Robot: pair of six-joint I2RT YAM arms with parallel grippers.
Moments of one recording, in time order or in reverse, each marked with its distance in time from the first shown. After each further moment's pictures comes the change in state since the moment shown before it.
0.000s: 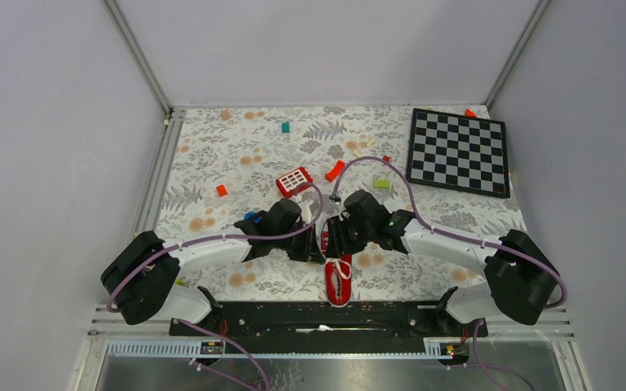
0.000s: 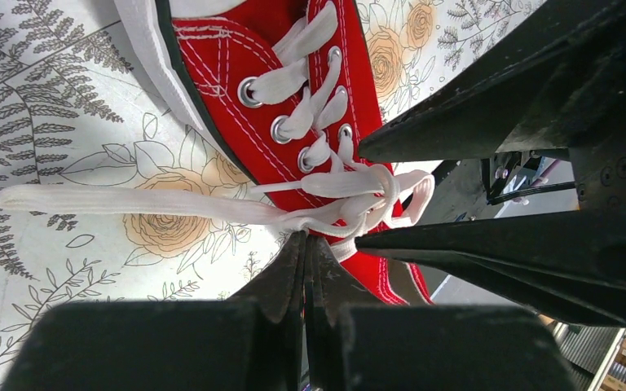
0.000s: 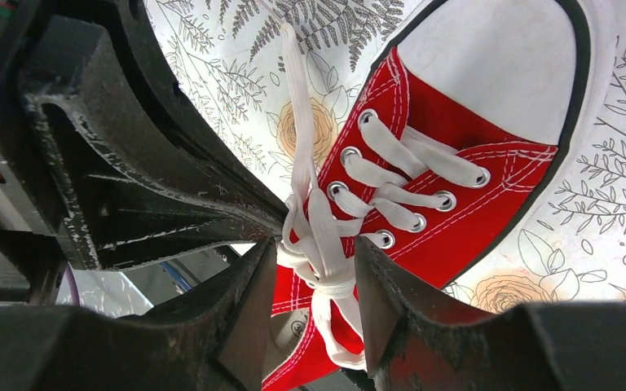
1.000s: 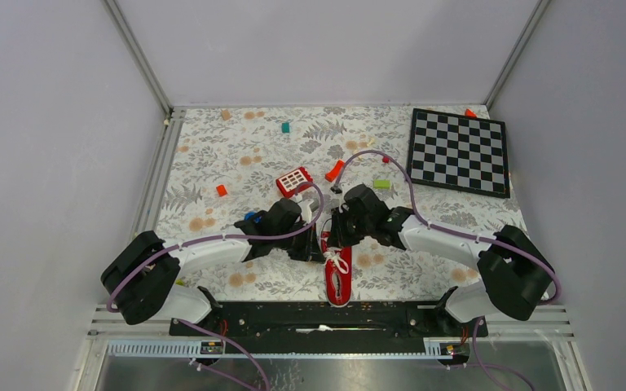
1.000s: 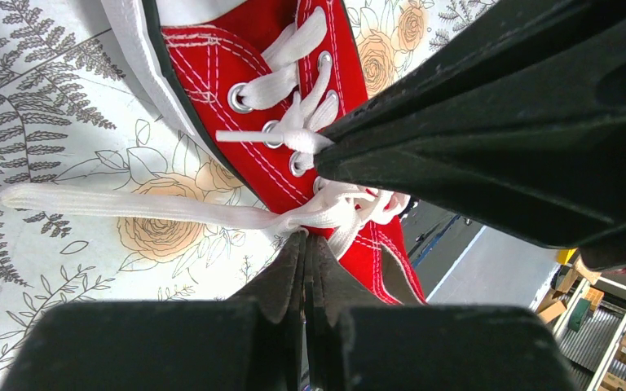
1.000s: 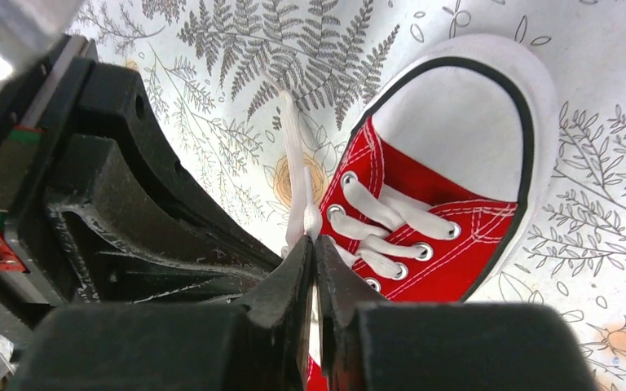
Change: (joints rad) left arm 0.000 0.000 0.000 0.015 0.008 0.000; right arm -0.027 0.042 0.013 0.084 0.030 0.024
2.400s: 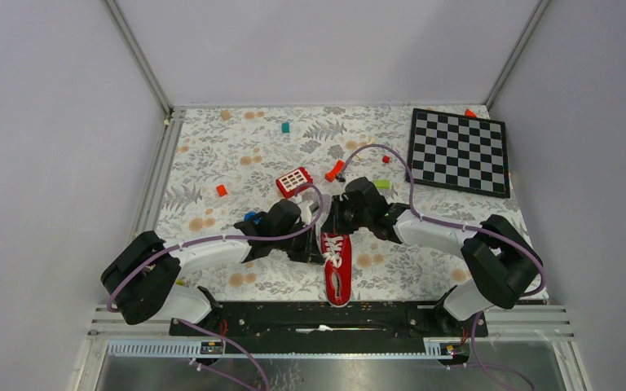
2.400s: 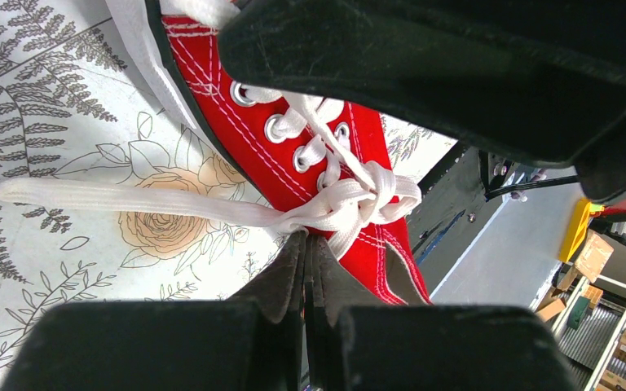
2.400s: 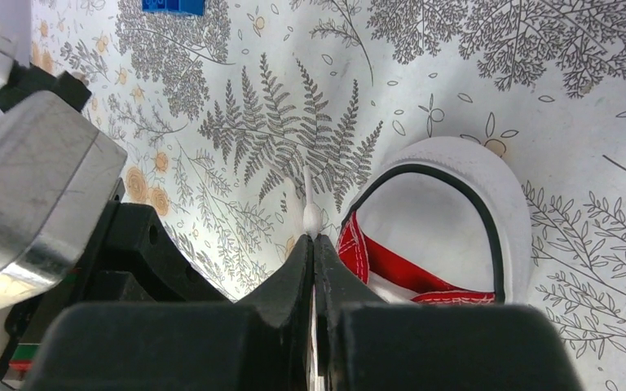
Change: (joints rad) left arm -0.001 0.000 -0.013 0.007 0.003 0.000; right arm -0.062 0.090 0.001 0.201 0.007 0.102
